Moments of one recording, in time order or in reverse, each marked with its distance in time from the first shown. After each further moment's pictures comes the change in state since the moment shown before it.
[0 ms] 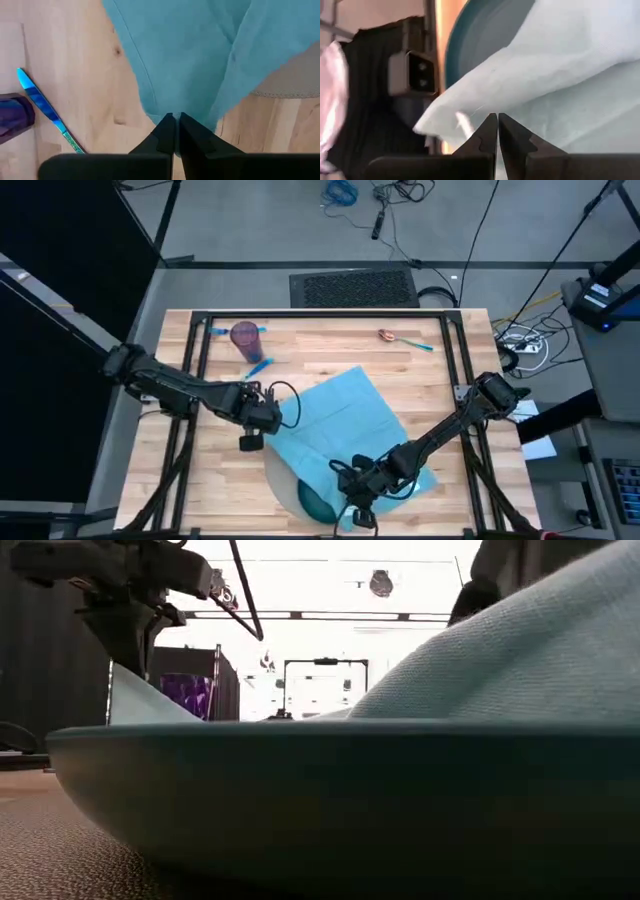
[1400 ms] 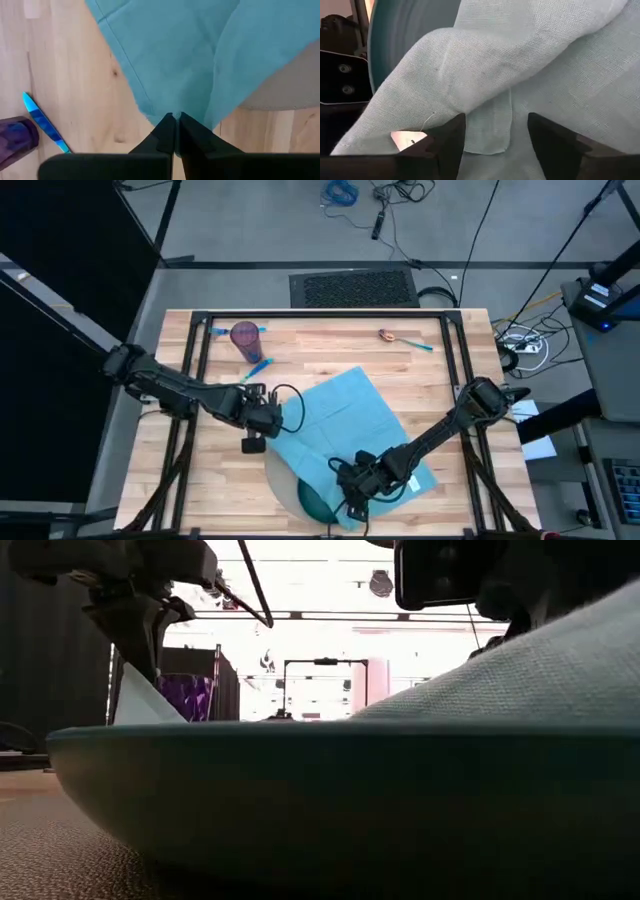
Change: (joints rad) left arm -0.031 0.000 0.000 0.058 -0.028 0.041; right arm -0.010 0.081 -0.008 -0.036 0.021 0.103
